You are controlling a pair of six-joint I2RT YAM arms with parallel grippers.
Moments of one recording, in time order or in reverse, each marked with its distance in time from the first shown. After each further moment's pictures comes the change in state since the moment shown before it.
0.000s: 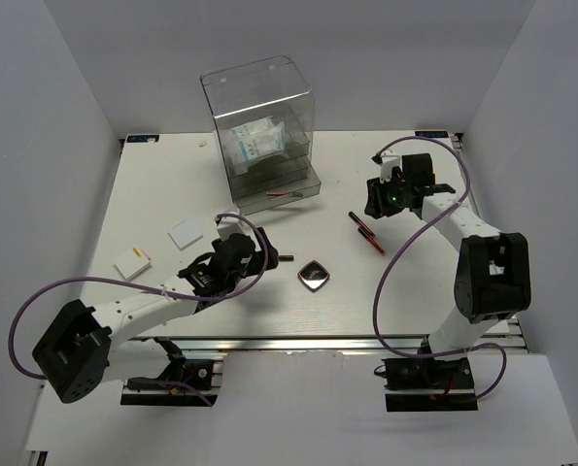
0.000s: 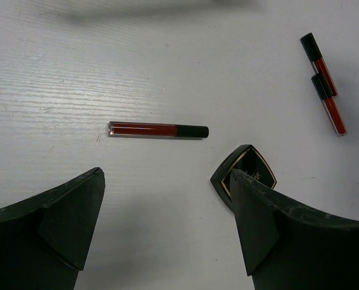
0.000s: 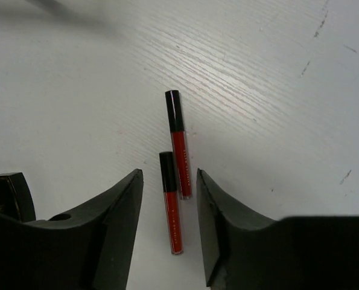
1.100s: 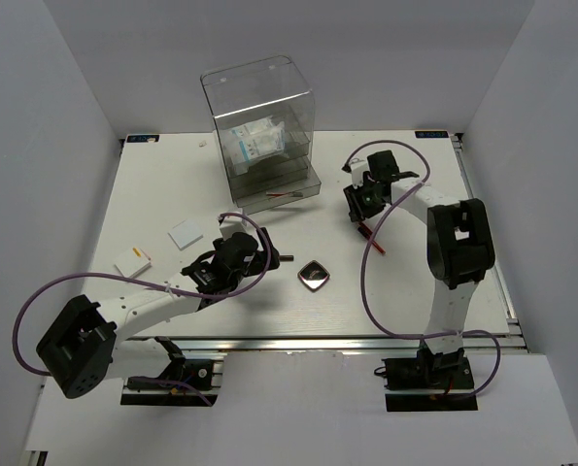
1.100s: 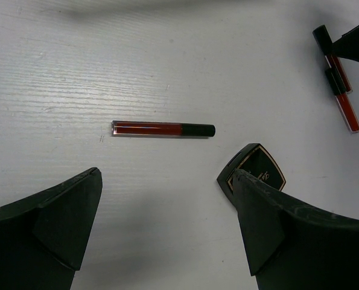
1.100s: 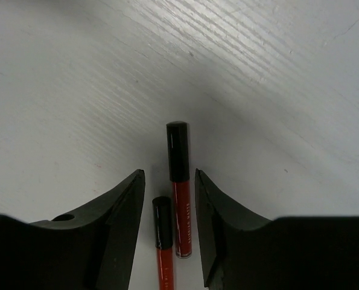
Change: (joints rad) left arm 0.001 0.039 0.023 -0.014 0.000 0.016; right arm 0.112 0.303 0.230 -0.134 0.127 -0.084
